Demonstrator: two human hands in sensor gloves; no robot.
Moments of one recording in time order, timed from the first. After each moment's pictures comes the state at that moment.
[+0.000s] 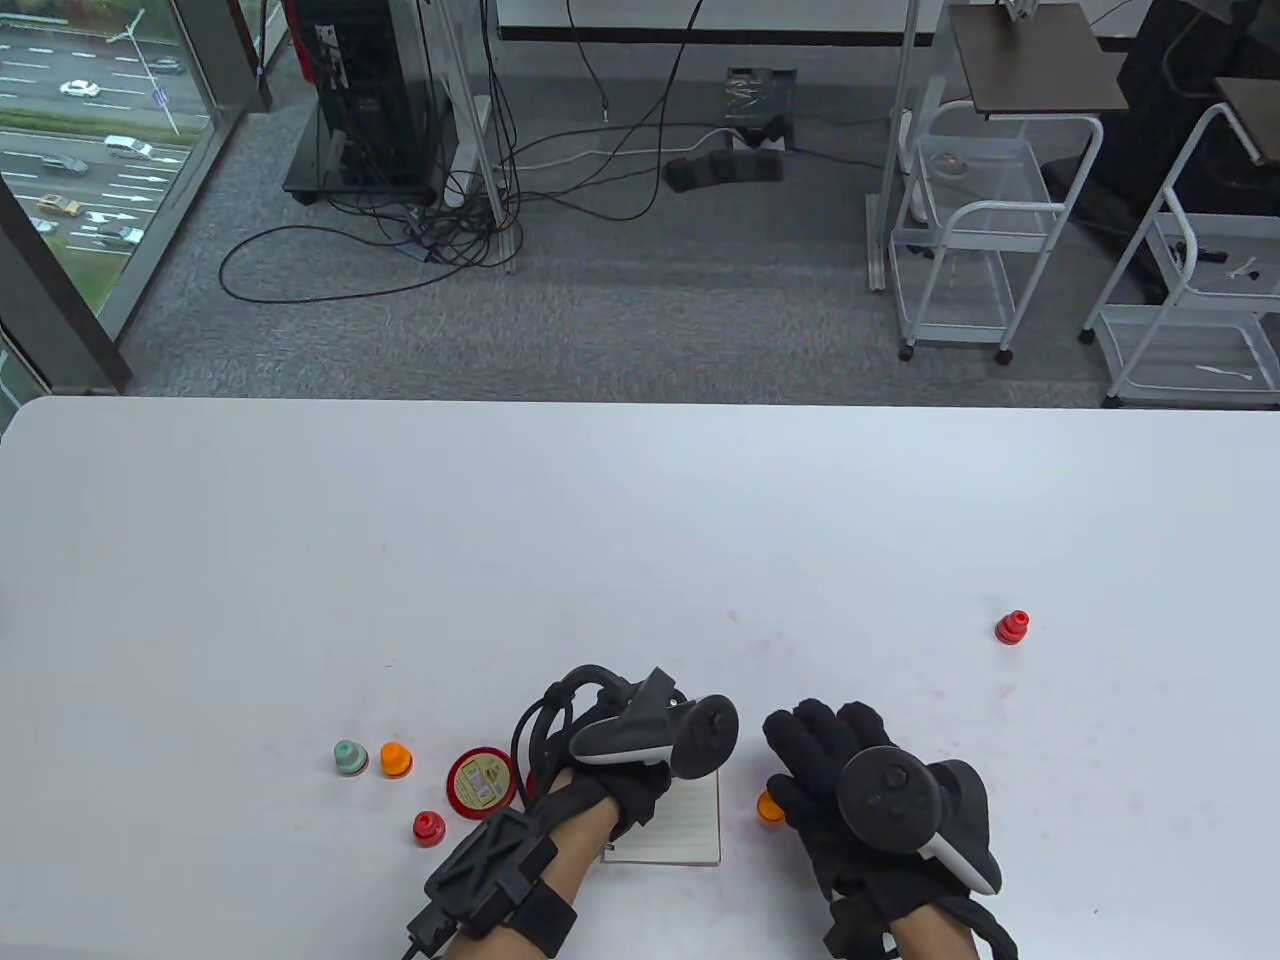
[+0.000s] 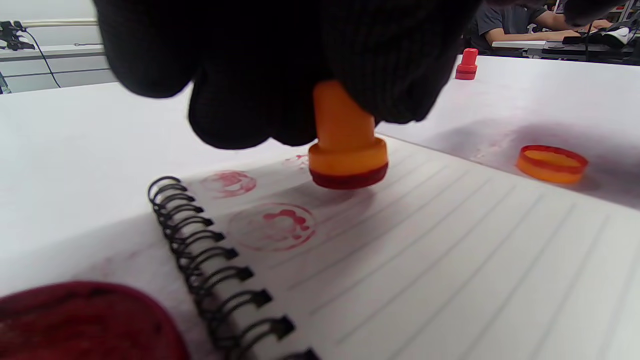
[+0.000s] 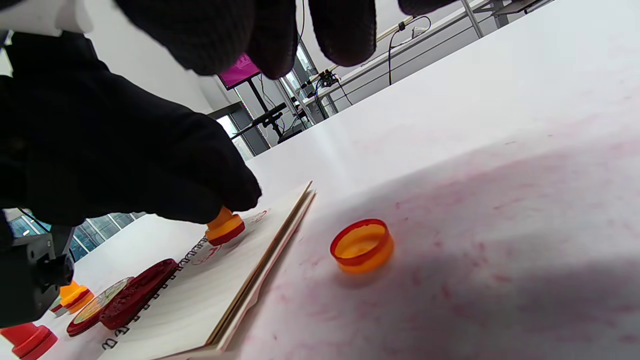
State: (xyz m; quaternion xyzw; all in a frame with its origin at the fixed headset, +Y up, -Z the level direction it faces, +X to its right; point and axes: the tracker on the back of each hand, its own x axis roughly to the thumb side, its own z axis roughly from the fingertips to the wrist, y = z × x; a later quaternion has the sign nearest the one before) left_hand -0.029 -0.707 -0.290 -0.13 -0.33 -0.05 0.94; right_hand 0.161 -0.709 -0.220 0.13 0.03 0.96 0.27
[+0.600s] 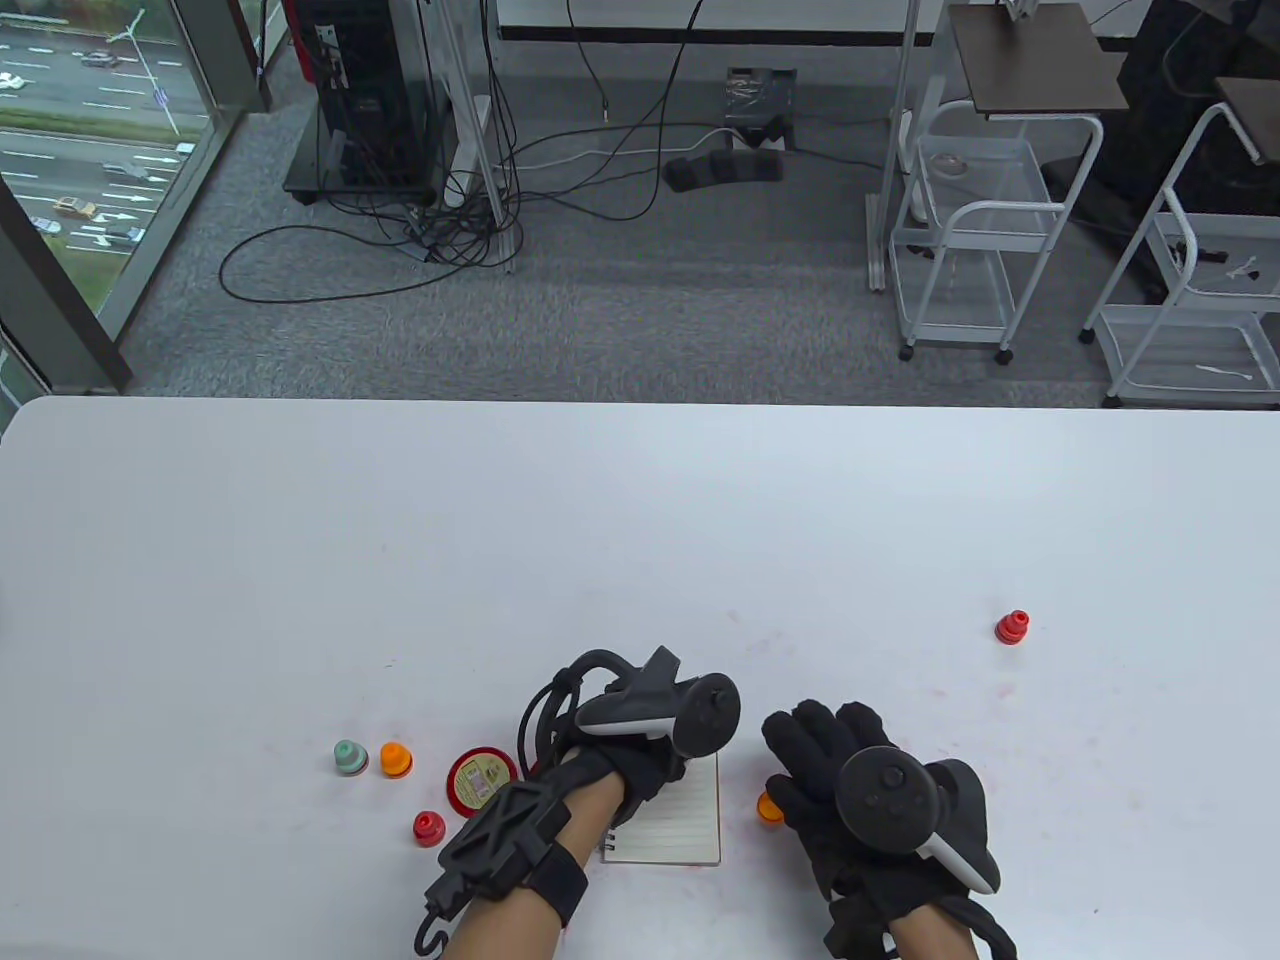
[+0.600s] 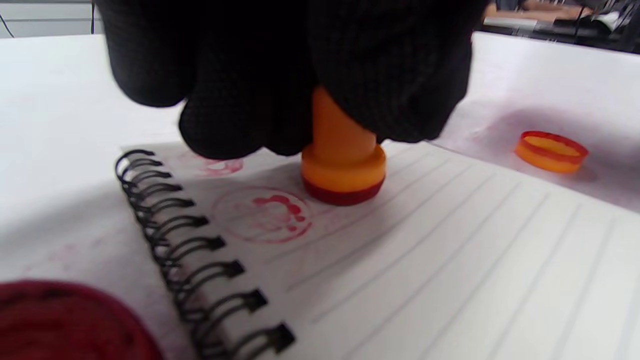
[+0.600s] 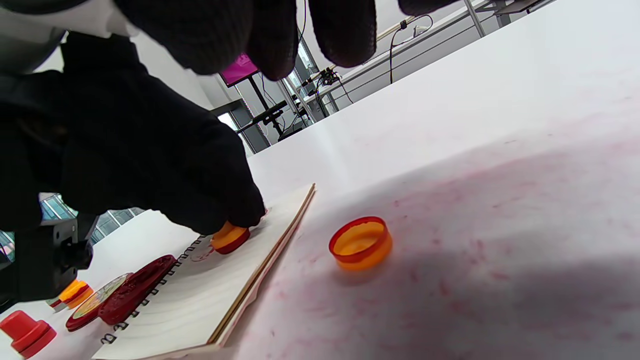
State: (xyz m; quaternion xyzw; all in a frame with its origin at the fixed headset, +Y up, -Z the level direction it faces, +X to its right) left_hand -0.019 -0.713 -0.308 -0.19 -0.35 -0.06 0.92; right_hand 0.159 -0.707 -0.220 0.13 0.04 0.96 0.26
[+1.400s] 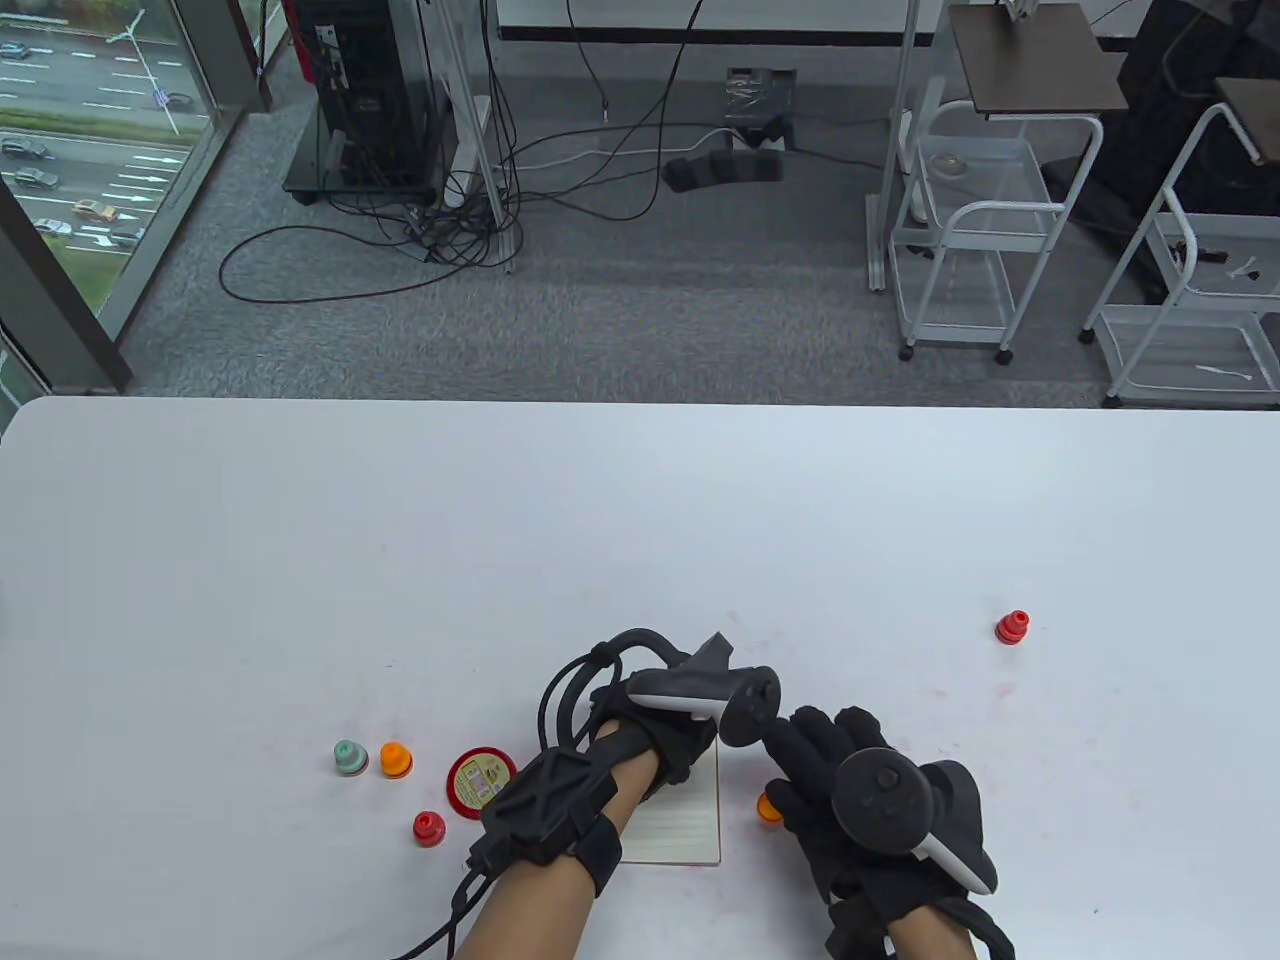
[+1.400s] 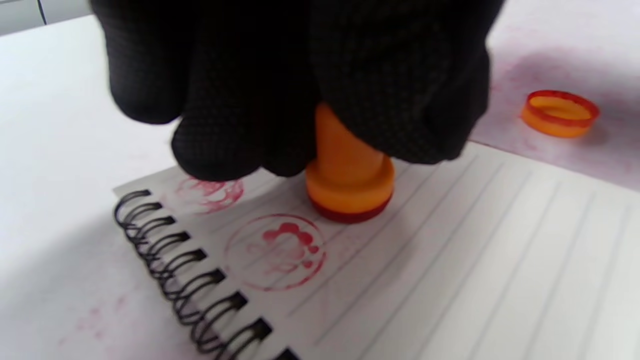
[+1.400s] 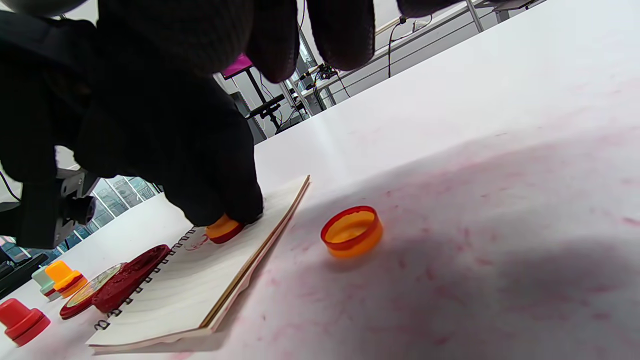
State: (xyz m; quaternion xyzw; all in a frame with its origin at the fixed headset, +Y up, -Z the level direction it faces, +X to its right) left_hand 0.007 -0.713 -0.314 -0.22 -0.38 -0.14 0.89; right_hand 0.158 -0.708 -0.219 0.13 0.04 0.96 0.25
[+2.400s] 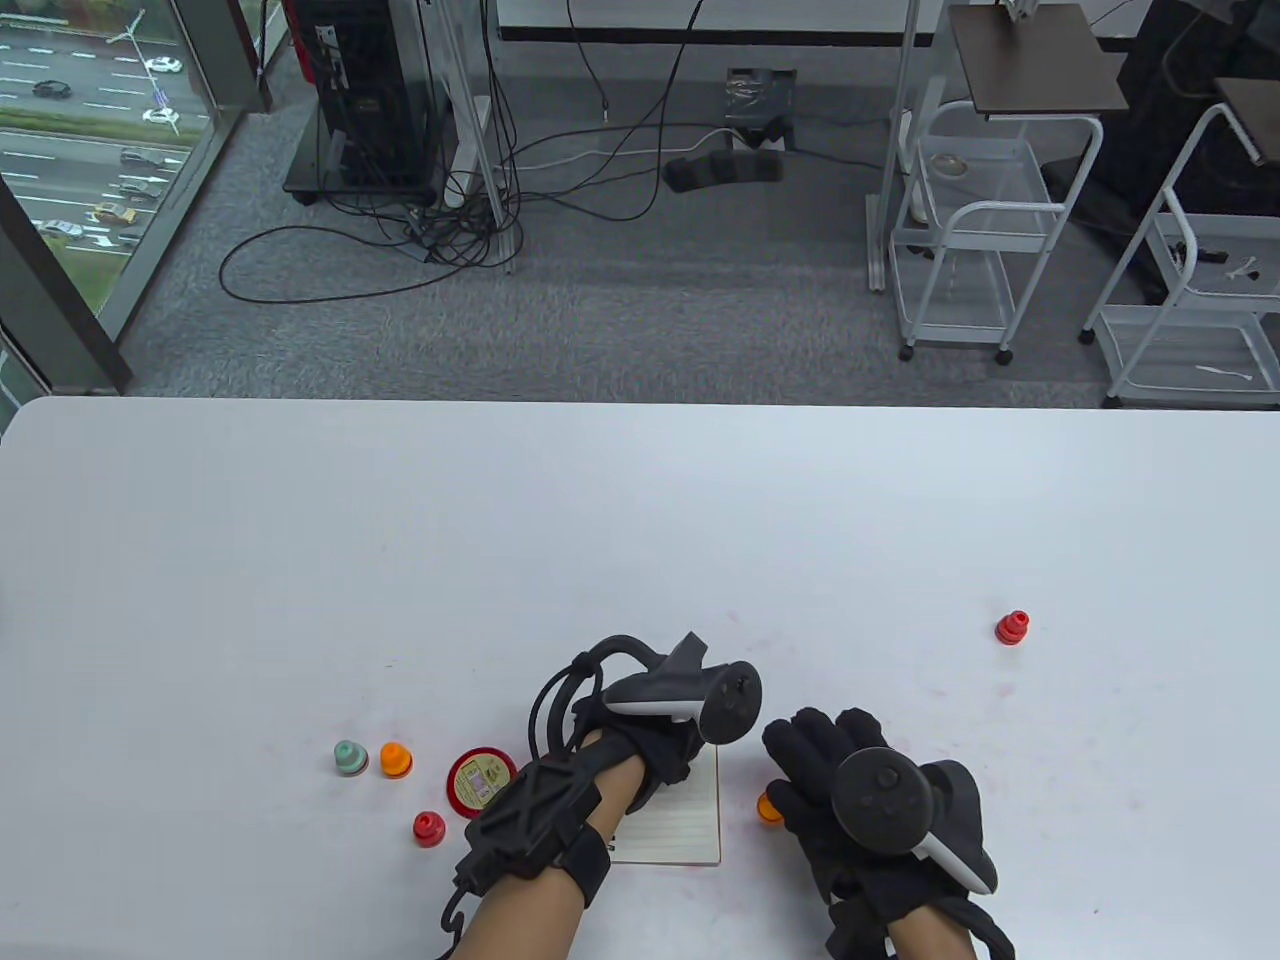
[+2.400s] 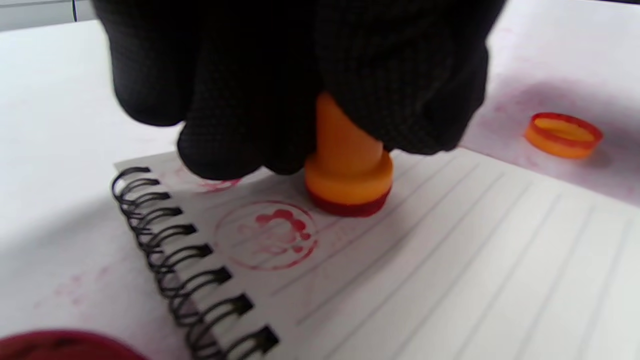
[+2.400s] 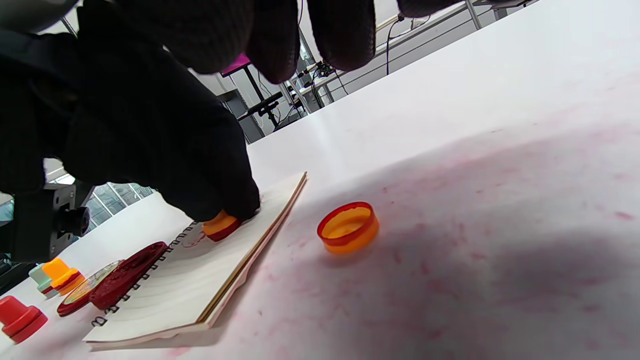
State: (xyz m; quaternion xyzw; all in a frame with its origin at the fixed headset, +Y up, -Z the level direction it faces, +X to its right) left_hand -0.005 -0.715 -0.311 -0.20 -0.36 -0.10 0.91; right_hand 0.157 -0.707 -0.217 0.13 0.05 0.96 0.25
